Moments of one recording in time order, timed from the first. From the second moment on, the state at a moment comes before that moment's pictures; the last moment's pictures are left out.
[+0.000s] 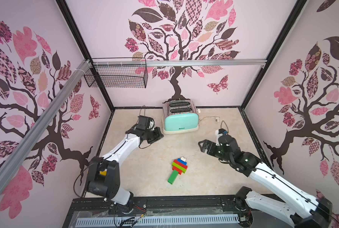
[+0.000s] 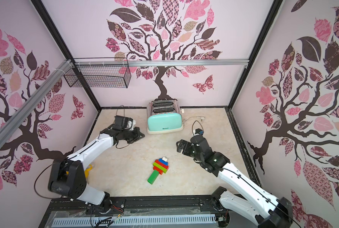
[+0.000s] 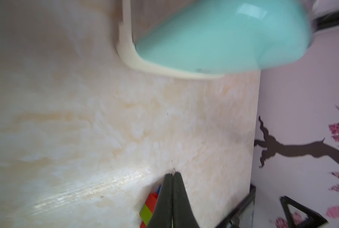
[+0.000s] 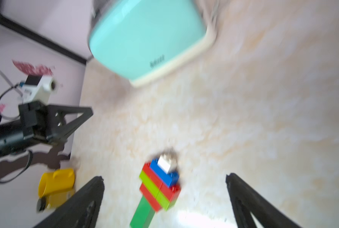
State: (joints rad) left arm -0.24 1.45 1.12 -0.47 0.34 -0.63; right arm 0.65 0.86 0.79 -0.44 0.21 0.79
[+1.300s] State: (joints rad) left arm 0.01 1.57 0.37 0.87 -0.18 -0.07; right arm 0.02 1.55 0.26 1.08 0.15 0.13
